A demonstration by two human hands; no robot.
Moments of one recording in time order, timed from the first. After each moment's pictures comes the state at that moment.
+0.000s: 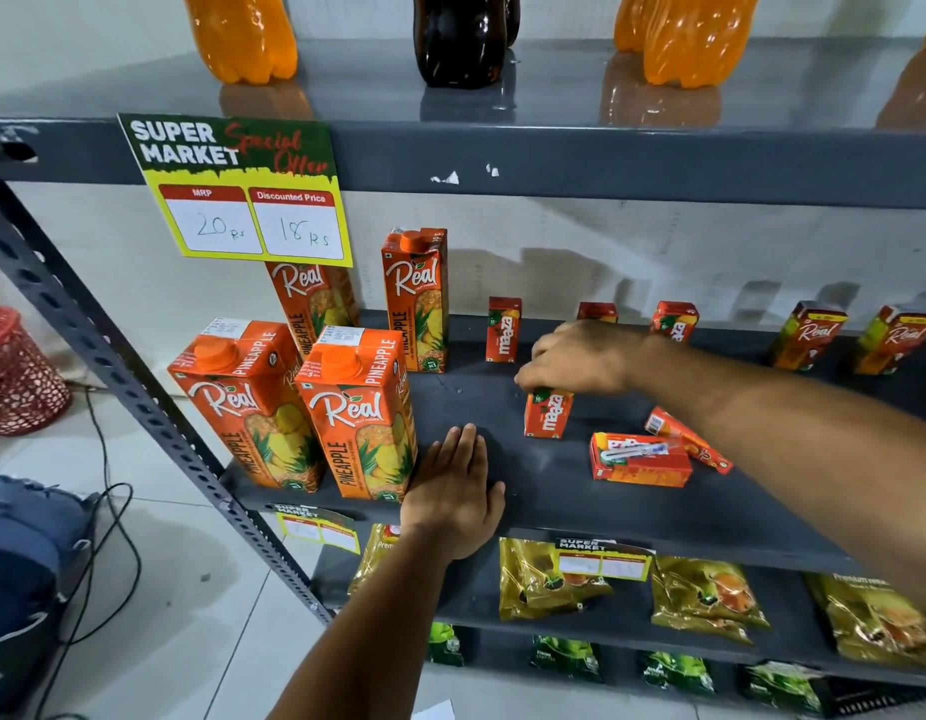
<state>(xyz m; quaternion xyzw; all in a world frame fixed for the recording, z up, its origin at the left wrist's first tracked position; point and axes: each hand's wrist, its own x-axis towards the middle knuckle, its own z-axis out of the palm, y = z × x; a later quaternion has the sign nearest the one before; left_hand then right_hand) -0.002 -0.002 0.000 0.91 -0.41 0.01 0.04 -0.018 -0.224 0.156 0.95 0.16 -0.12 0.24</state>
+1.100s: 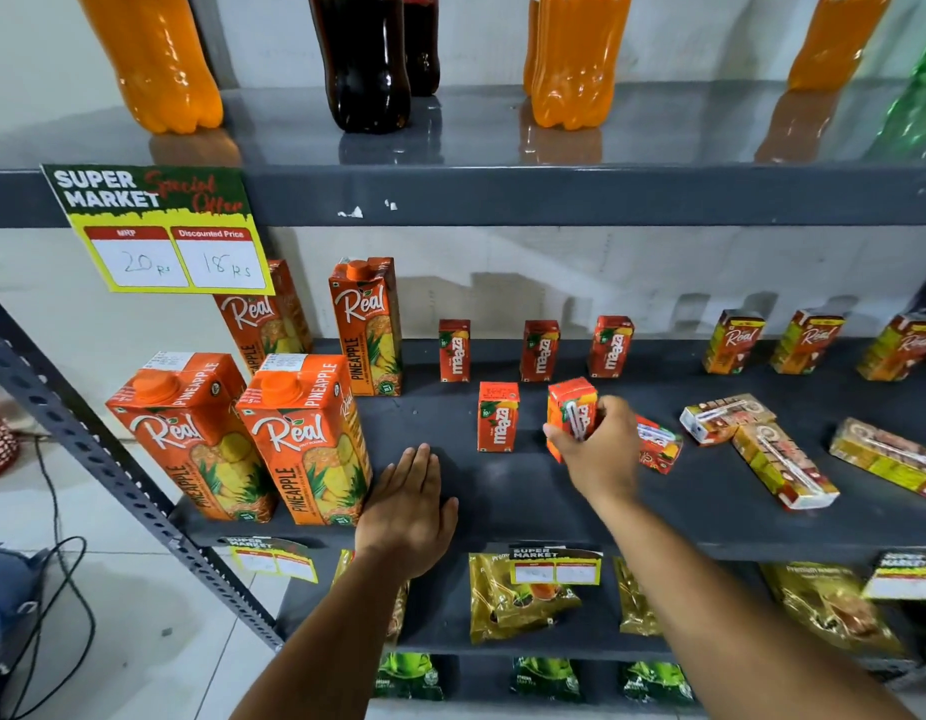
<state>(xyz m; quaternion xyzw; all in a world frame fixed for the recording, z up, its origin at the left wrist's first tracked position) -0.006 0.000 0.002 0.91 -0.41 0.03 0.04 -0.116 -0.215 0.050 0.78 -0.37 0.37 -0.34</state>
